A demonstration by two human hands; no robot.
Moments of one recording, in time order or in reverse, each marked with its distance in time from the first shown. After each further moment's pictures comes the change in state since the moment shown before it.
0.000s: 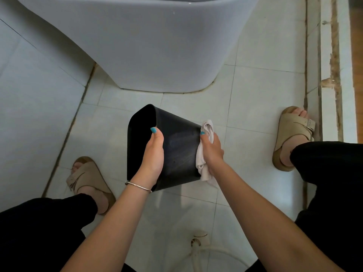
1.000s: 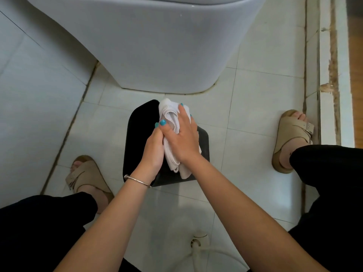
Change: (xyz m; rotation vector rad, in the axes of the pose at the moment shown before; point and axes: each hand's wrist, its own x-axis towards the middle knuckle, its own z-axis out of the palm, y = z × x) left_hand 0.016 0.000 -0.011 -0.103 -0.099 0.146; right_hand -0.072 -0.073 0.036 -0.215 -0.150 -0.627
